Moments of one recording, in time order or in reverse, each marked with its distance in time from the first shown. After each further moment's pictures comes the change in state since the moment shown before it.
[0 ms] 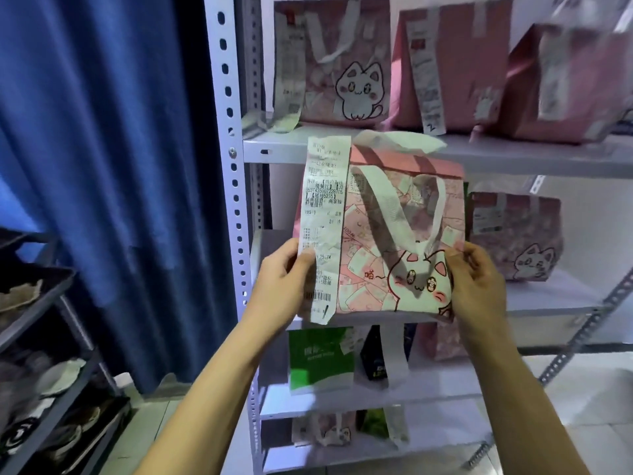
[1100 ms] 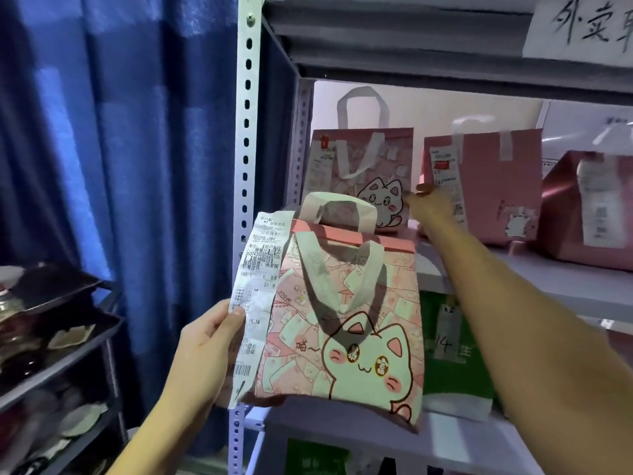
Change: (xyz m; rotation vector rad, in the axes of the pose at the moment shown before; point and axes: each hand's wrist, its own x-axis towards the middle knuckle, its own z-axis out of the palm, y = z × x) left_hand 0.017 0.048 -0.030 -0.053 0.417 -0.011; right_hand 0.297 -0.128 0.169 -0.263 -0.242 -0.147
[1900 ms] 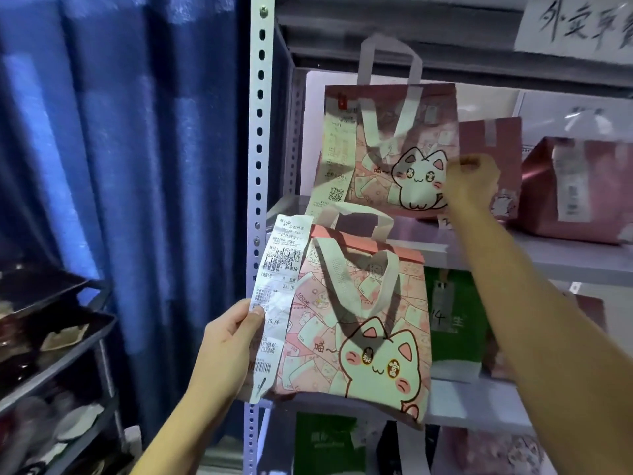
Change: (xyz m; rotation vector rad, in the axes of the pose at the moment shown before) left_hand -0.018 -0.001 -0.021 -0.023 -0.123 -0.048; right_hand -0.075 -0.043 -0.049 0.075 0.460 -0.098
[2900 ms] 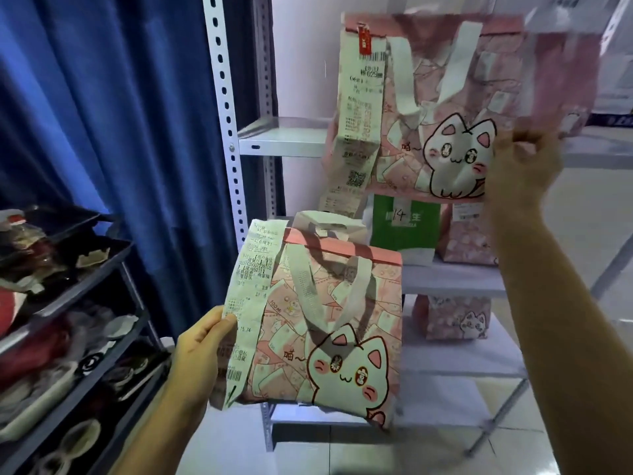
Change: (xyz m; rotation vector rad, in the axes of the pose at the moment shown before) left_hand -0.210 -0.016 -0.006 0.051 0.045 -0.281; right_hand -0.117 0.025 -0.228 0.242 0.103 0.012
